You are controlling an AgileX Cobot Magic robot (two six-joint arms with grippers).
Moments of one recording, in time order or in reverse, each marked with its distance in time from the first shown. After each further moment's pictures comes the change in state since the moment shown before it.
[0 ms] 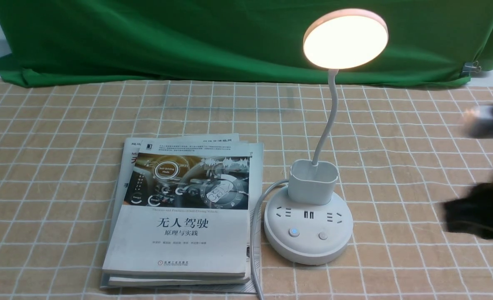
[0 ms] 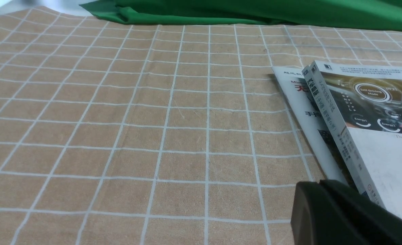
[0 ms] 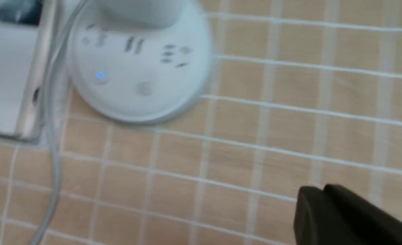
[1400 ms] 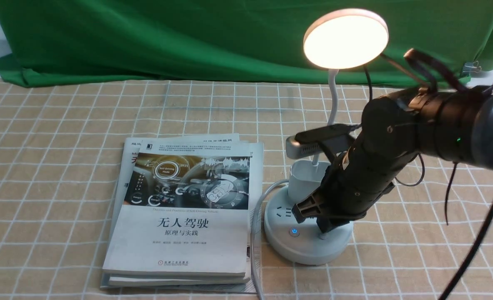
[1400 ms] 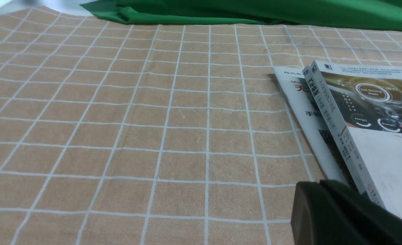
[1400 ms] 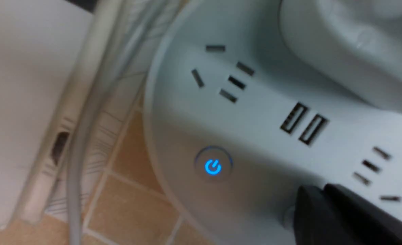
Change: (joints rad) right arm 0.237 0.635 -0.351 -0.062 -0.044 0.045; left arm 0.000 0.000 0.000 0.000 0.000 0.000
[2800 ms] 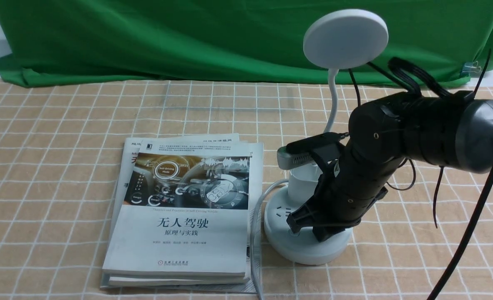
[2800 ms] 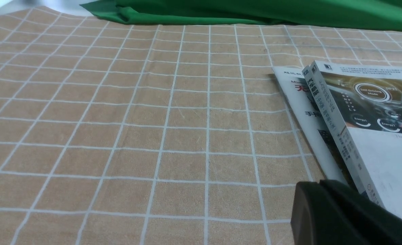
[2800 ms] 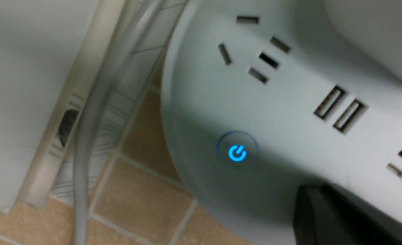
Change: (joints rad) right arm 0.027 0.012 -0.013 -0.012 0.036 -0.009; left arm 0.000 0.000 0.000 0.000 0.000 0.001
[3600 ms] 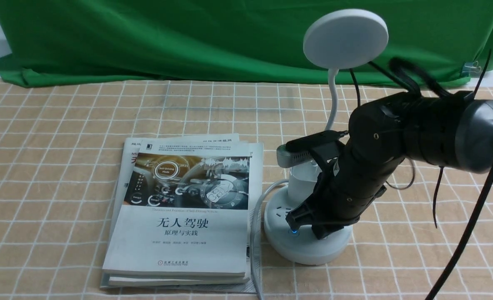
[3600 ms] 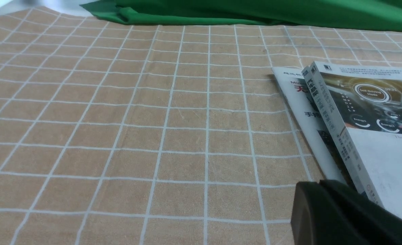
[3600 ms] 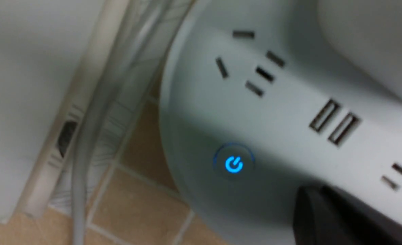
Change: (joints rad) right arm 0.000 0.008 0.000 -0.007 -0.023 0.000; left arm 0.000 0.000 0.000 0.000 0.000 -0.001
